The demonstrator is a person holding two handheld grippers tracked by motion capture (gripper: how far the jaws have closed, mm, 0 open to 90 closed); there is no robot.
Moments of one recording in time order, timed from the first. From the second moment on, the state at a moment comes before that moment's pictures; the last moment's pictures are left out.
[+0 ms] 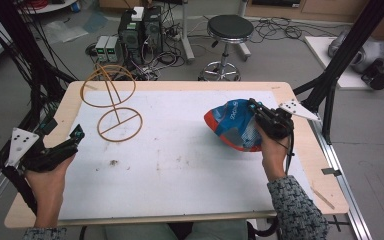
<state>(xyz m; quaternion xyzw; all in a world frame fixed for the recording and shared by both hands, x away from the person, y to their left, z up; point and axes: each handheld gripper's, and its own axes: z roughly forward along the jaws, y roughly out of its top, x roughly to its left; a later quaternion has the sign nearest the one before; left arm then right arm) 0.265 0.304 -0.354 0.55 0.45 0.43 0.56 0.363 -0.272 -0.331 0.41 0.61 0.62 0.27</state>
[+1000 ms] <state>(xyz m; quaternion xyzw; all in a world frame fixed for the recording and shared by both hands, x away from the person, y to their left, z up) 0.263 0.313 -0.349 0.55 0.45 0.43 0.56 0.427 -0.179 -0.251 0.34 0.61 0.66 0.28</state>
